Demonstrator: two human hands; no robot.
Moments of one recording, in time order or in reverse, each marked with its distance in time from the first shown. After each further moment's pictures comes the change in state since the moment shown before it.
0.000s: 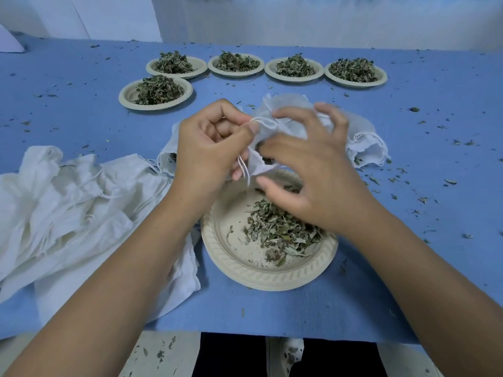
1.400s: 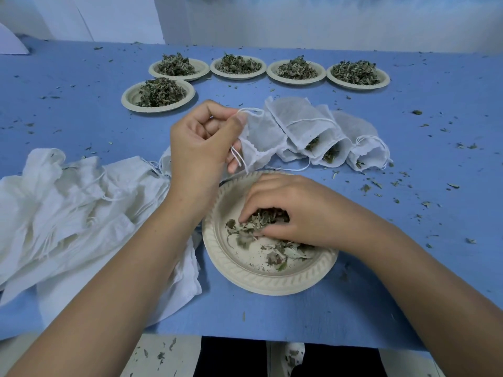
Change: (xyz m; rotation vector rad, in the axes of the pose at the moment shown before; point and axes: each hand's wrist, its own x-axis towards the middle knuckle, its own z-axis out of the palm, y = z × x) left_hand 0.004 0.002 0.001 -0.068 0.194 -0.055; right_hand -0.005 -0.005 0.006 0.445 -0.485 -0.044
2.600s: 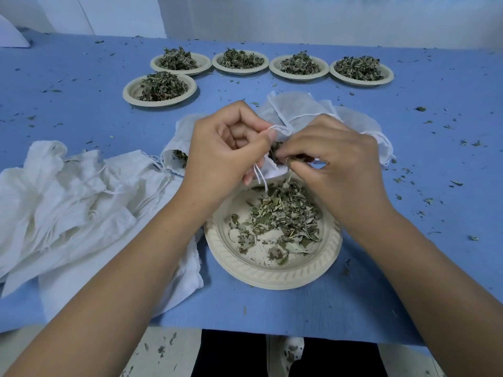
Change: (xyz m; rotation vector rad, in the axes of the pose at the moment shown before) left_hand -0.012 0.003 0.003 0.219 -0.249 0.121; right_hand -0.001 0.008 -0.011 -0.205 0.762 -0.043
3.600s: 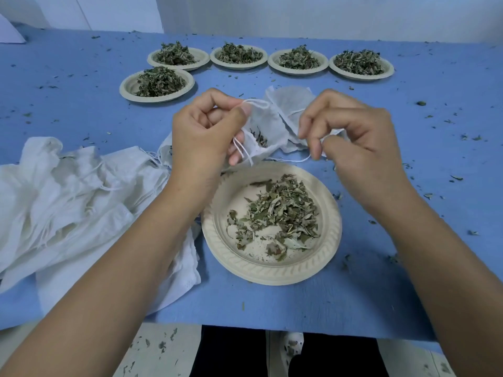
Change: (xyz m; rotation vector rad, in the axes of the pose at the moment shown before) left_hand 0.009 -0.005 -0.004 -0.201 0.205 -0.125; right_hand 0.007 -0.002 -0.022 0.420 -0.143 0.366
